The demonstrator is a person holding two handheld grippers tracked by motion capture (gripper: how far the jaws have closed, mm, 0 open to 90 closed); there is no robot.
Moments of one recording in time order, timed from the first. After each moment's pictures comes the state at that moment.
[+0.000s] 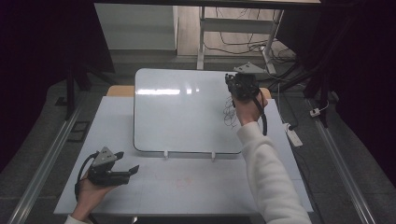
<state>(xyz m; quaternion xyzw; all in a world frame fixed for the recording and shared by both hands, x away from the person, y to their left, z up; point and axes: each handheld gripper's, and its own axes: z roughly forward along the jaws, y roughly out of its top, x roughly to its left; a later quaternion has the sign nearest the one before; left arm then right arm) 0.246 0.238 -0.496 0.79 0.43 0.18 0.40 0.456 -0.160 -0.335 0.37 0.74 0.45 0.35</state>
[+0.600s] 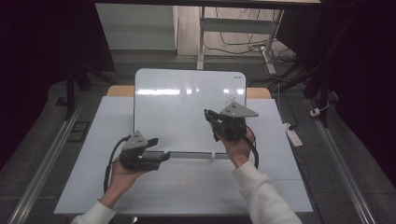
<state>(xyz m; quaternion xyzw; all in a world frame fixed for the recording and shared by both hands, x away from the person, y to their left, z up) 0.288 0.148 -0.448 0.79 0.35 0.14 0.48 0.360 -0.137 -0.390 0.28 0.77 0.52 0.25</state>
